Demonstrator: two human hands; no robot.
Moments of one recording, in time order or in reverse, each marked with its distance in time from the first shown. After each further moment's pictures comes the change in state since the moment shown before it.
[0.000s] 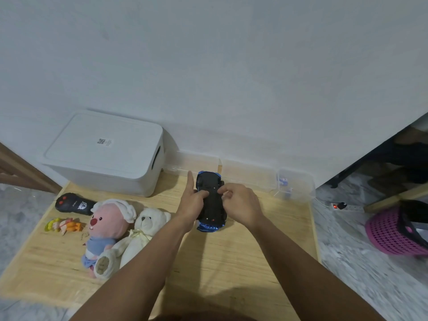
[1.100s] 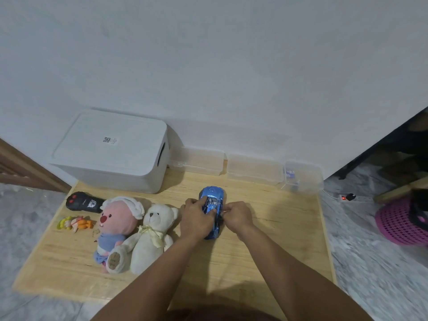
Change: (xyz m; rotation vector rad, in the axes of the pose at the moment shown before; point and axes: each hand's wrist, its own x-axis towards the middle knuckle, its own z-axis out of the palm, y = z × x) left_hand -0.009 -0.053 -0.008 0.818 0.186 0.122; right_hand 0.000 0.028 0.073 0.331 -0.096 0.314
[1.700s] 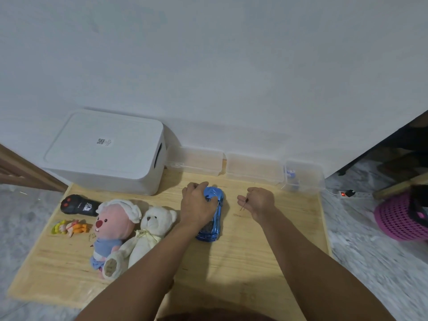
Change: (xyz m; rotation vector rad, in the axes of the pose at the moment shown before) left_hand 0.028 0.022 -0.010 0.034 0.063 0.131; right_hand 0.044 -0.001 -0.049 0.859 0.101 0.312
